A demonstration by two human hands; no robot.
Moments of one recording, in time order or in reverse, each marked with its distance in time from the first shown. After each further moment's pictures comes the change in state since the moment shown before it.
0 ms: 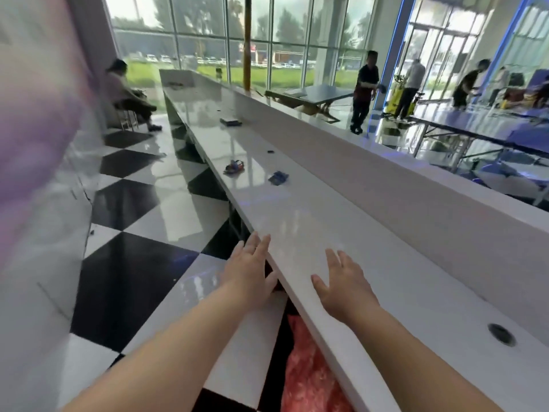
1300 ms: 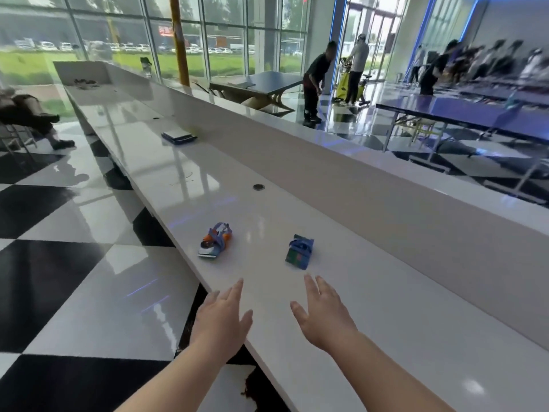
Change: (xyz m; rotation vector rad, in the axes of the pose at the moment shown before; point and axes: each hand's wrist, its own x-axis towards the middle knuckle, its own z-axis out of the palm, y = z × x) left_hand 0.680 -0.324 0.020 0.129 -0.166 0.059; right_hand 0.688 -0.165 0.137 0.052 -0.140 0.249
